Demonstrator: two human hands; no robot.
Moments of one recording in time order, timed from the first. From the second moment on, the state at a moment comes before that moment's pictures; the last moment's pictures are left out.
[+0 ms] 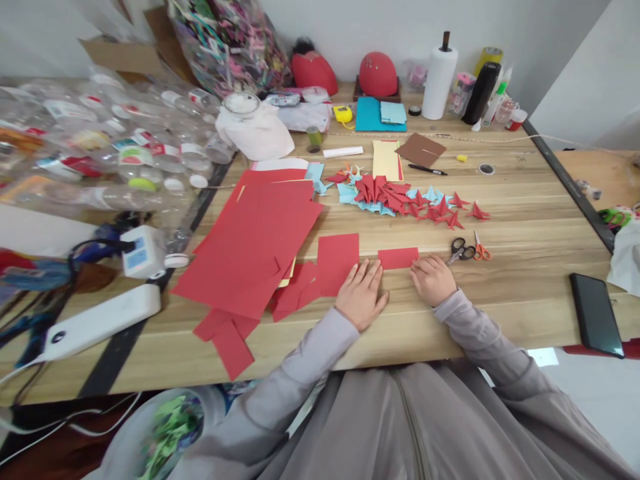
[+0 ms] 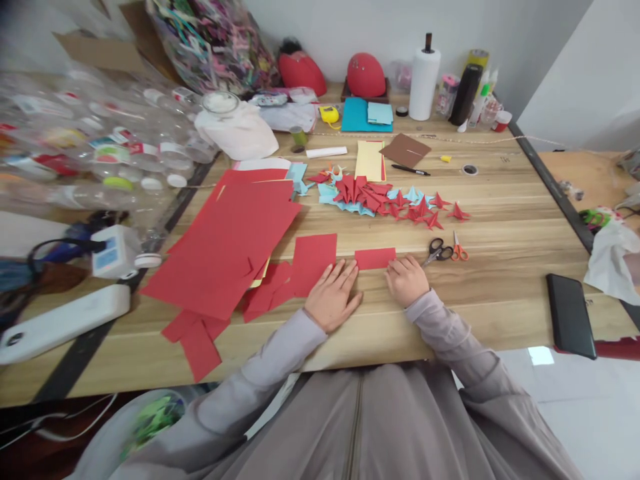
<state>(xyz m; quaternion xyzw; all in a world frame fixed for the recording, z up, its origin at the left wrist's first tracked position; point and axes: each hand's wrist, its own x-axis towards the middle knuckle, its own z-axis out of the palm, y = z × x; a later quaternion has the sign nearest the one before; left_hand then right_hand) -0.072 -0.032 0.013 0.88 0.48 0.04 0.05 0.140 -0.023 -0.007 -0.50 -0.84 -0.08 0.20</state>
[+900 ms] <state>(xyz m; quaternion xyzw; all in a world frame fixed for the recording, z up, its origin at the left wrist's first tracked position) -0.046 -0.022 0.006 0.89 0.45 0.06 0.03 0.146 -0.027 0.002 -0.52 -0.84 -0.09 0.15</state>
